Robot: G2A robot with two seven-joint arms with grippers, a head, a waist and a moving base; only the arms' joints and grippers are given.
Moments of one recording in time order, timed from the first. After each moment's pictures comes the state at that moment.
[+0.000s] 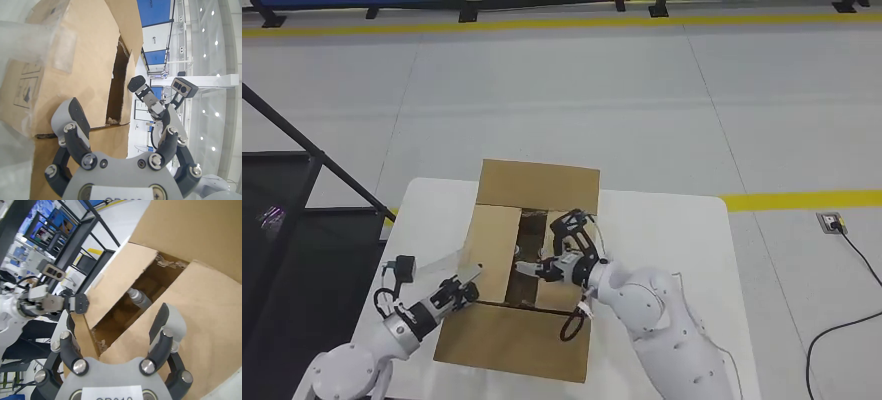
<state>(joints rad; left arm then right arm) 1.42 -1.08 -1.62 -1.82 -0.12 0.00 -0.66 -0.86 -1.56 1.11 -1.41 -0.89 -0.27 0.71</state>
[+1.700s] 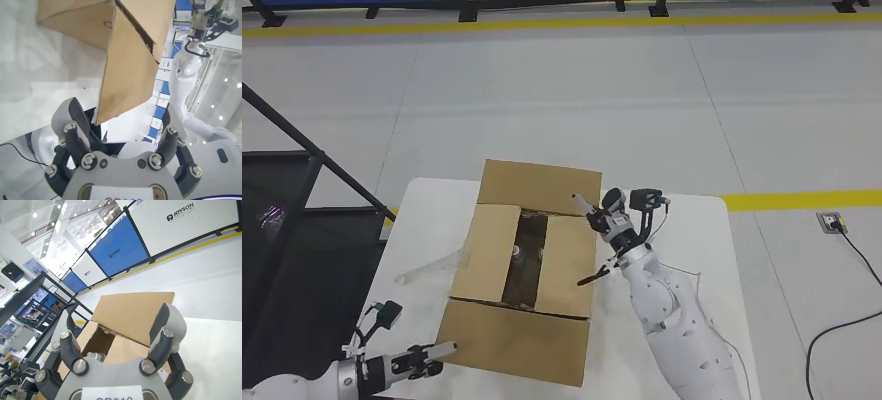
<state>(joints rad) 1.58 -1.00 -1.86 -1.76 -0.15 -0.12 -1.27 -0.83 -1.55 1.25 -1.20 -0.82 -0.28 -0.02</state>
